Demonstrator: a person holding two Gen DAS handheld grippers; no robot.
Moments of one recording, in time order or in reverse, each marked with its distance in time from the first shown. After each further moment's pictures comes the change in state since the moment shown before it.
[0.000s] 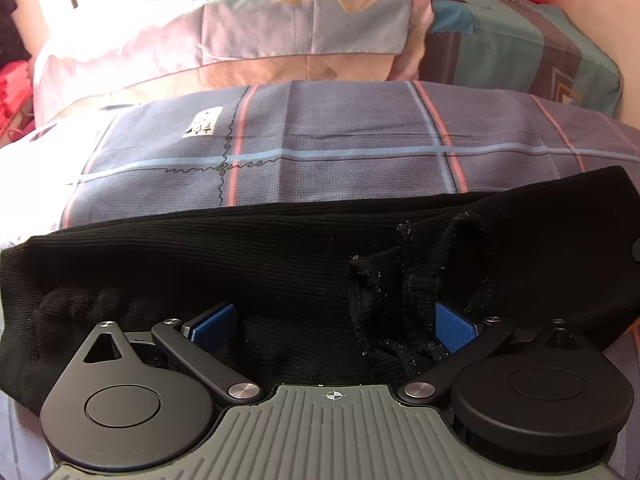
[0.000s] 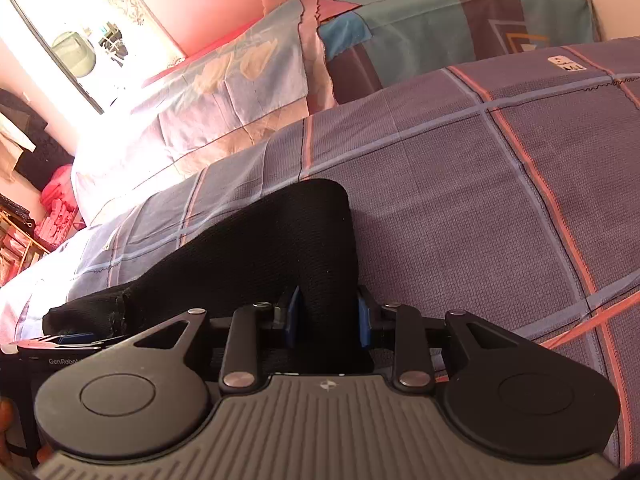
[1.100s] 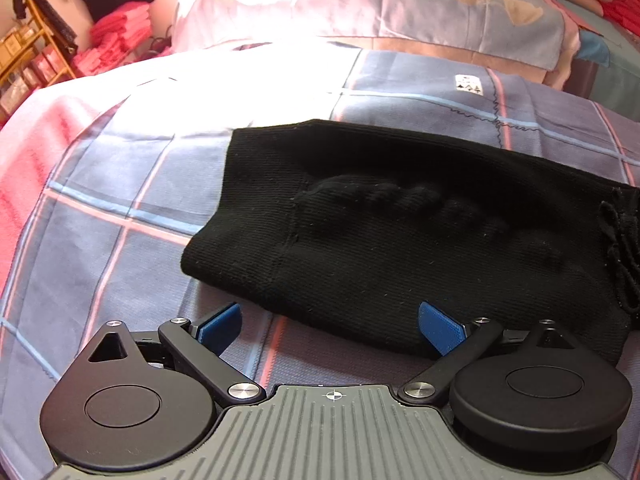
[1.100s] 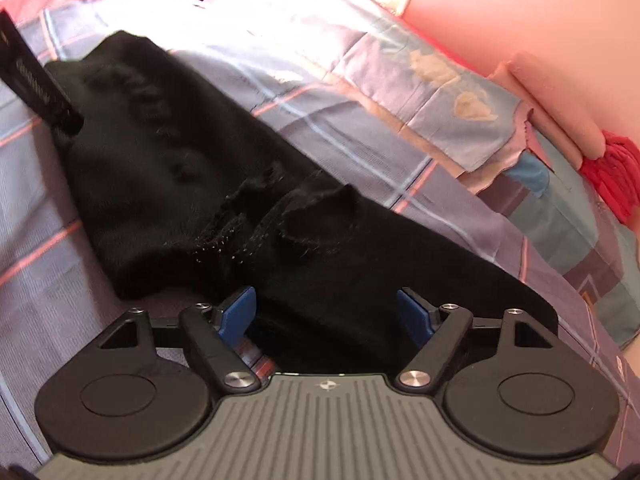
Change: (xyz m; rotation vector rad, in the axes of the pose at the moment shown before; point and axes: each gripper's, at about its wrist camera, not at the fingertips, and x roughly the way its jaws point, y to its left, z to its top) left arm -0.064 0.143 -0.072 -0.219 0.047 0.280; right arm 0.035 0.208 -0.105 -0.988 -0.041 -0.145
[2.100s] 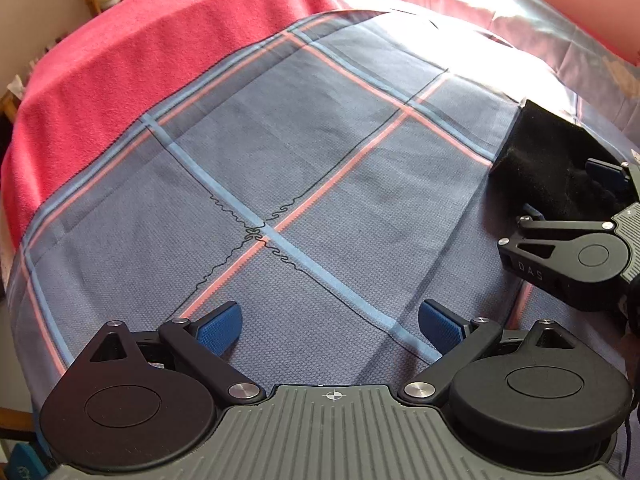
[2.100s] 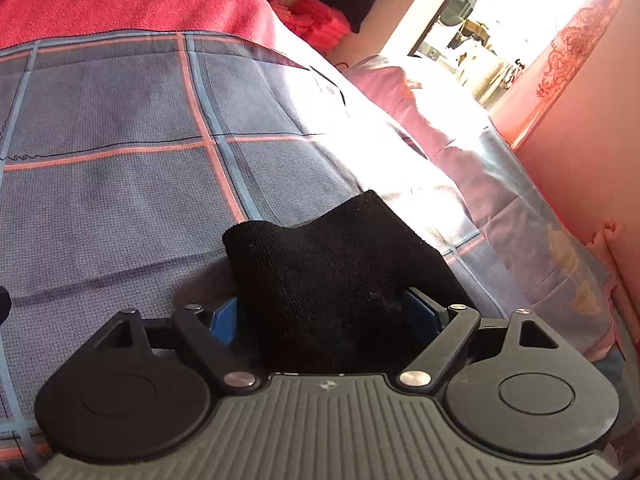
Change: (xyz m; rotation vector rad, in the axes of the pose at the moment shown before) left arm -0.032 0.162 -0.105 -0.428 0.017 0.115; right arm 0.041 0.224 0.164 -0.172 -0.179 0.245
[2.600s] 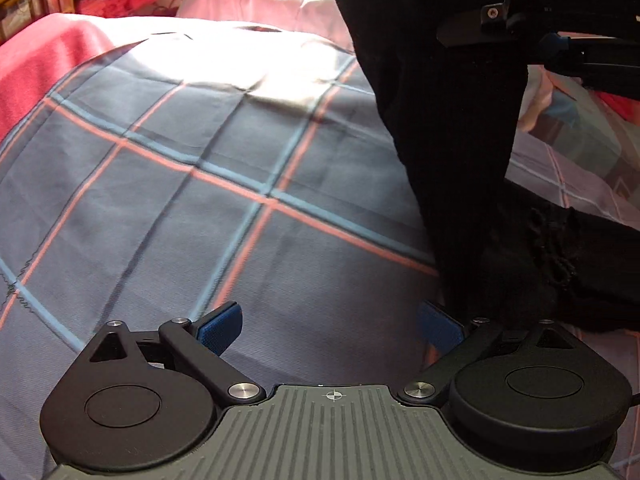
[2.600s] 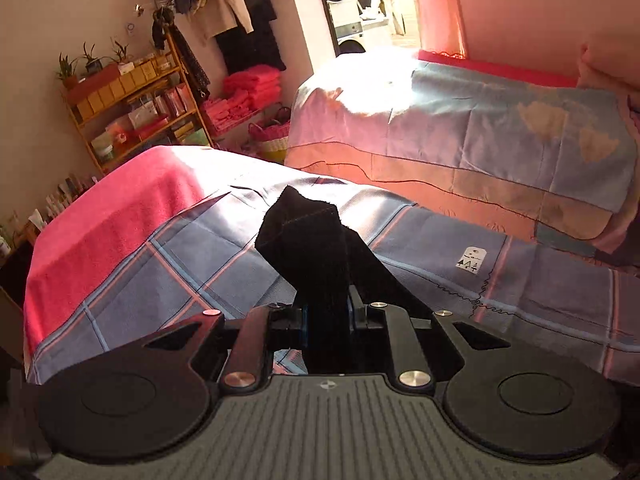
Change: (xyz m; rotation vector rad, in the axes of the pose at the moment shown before) left arm -0.022 -0.164 -0.013 0.266 -0.023 -0.354; right arm -0.140 -0.192 -0.022 0.652 -0.106 0.208
